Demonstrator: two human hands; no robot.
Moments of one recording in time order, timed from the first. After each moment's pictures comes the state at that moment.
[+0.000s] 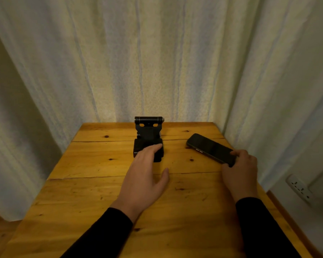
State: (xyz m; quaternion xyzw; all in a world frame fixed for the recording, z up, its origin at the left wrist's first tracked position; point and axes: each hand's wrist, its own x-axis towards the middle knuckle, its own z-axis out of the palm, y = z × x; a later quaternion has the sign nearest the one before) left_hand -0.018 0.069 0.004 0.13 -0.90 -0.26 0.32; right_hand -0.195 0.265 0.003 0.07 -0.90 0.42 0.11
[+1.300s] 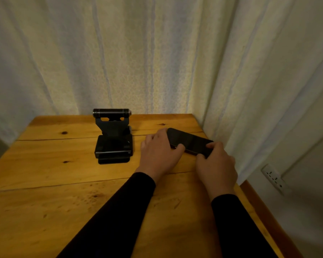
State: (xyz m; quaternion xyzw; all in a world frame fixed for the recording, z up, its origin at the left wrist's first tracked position) left_hand -0.182 0.108 -0.006 0.21 -0.90 -0.33 0.19; right_hand -0.214 0.259 0.006 0.05 -0.93 0.35 0.08
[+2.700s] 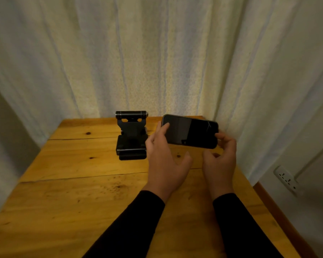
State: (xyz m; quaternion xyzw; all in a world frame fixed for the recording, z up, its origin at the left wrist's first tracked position) left_hand -0.102 0.132 0.010 0.15 -0.80 -0.45 0.36; right_hand -0.177 0.241 0.009 0.13 -0.70 0.68 0.15
